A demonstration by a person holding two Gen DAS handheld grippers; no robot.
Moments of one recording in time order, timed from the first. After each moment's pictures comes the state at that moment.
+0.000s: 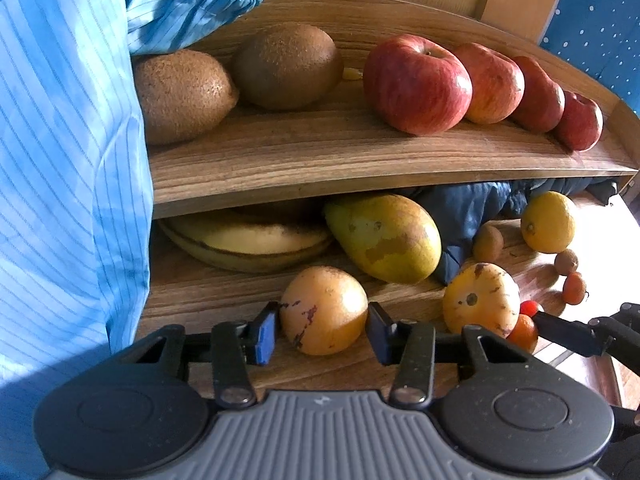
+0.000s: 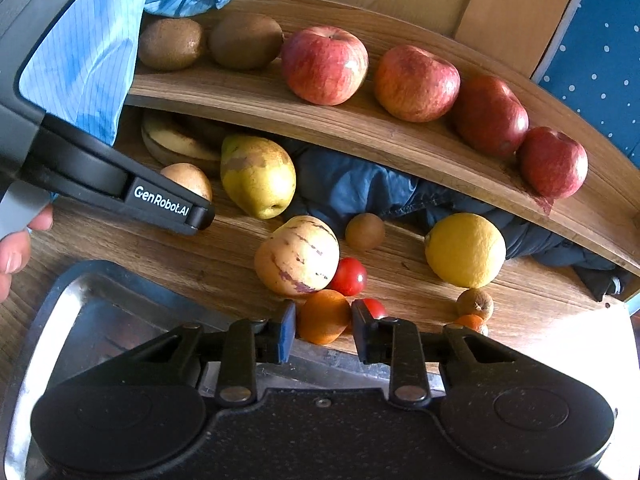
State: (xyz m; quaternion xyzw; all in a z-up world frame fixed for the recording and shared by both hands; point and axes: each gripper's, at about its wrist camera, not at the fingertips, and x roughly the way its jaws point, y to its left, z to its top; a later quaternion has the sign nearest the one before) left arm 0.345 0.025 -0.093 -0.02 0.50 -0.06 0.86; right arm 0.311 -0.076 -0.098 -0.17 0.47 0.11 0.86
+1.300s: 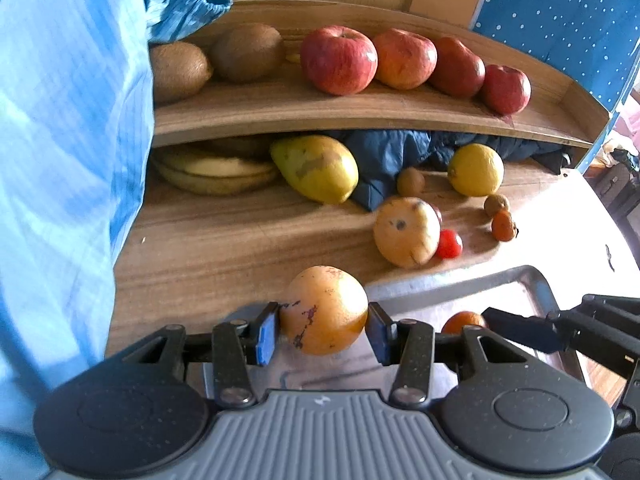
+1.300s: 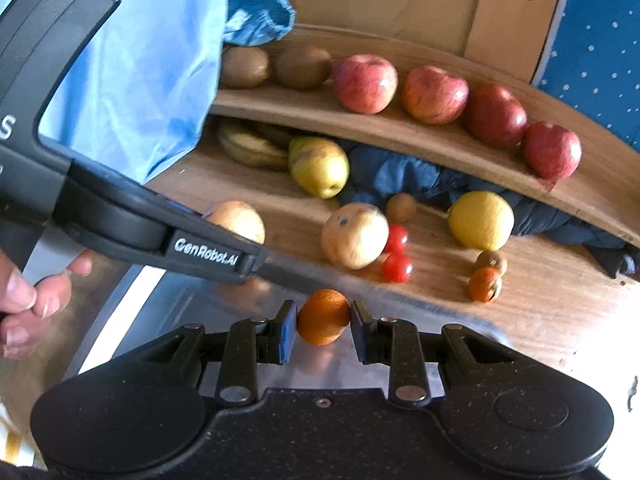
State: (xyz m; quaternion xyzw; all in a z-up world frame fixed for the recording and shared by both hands) left arm 0.258 -0.002 -0.068 -0.03 0.49 -0.07 0.87; right arm 0.242 -0.085 -0.067 -0.13 0.45 0.18 0.86
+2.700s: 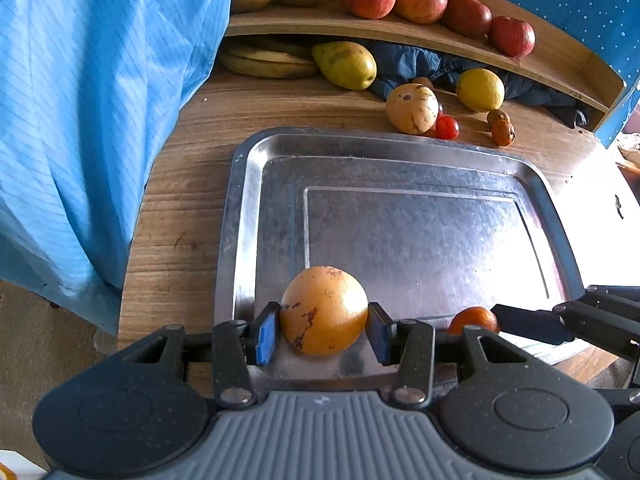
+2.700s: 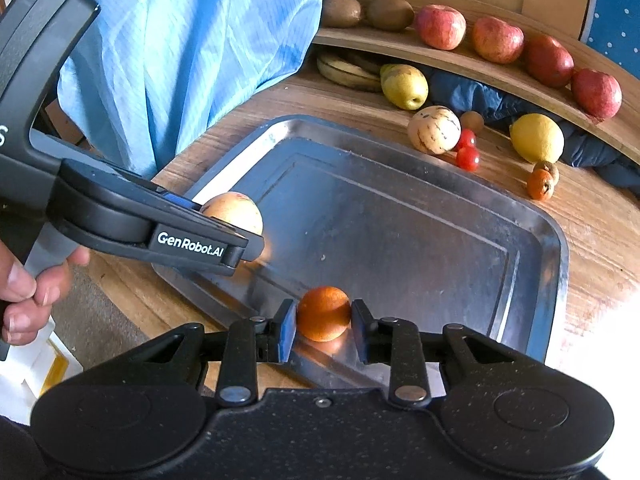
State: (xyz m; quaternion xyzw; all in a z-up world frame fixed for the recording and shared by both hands) left arm 0.138 -0.024 -0.081 -0.05 0.52 0.01 0.85; right arm 0.152 -0.116 -0.069 -0.12 0.49 0.29 0.81
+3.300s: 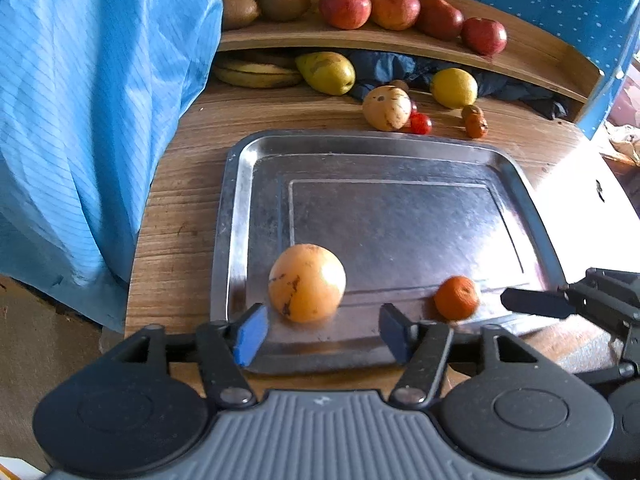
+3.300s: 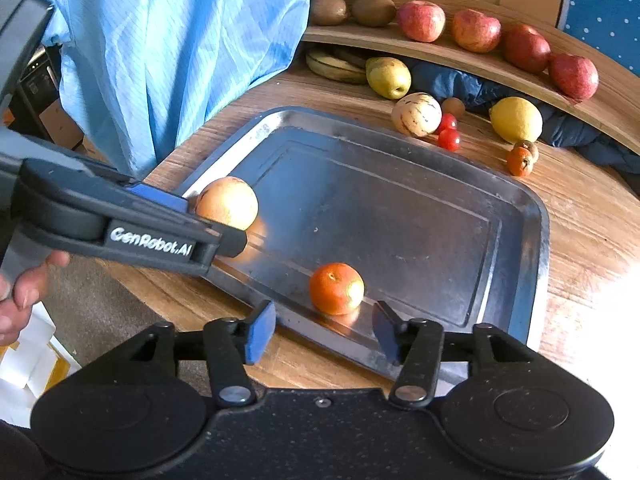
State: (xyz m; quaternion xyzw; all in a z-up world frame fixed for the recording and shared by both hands) left arm 0.106 -0.037 -0.064 -0.03 0.51 0.00 0.86; right arm 0.131 -0.135 -0.062 -0.11 0.49 0.27 0.82
